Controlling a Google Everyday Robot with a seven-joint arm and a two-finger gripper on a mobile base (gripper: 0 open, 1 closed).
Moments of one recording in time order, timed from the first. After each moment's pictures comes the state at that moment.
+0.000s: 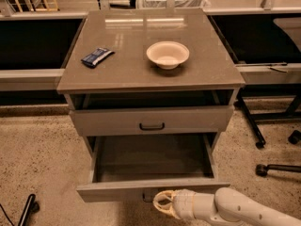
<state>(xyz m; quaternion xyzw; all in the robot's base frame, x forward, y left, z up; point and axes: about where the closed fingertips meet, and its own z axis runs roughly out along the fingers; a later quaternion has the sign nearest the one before) 0.406 -0.031 0.444 -0.57 0.63 0.27 0.46</state>
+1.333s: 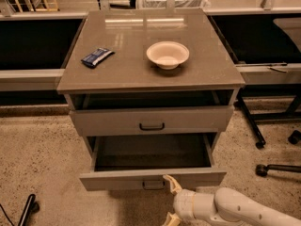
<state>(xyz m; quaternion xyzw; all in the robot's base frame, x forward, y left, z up) 0.406 -0.031 0.444 -0.57 0.63 0.27 0.46</state>
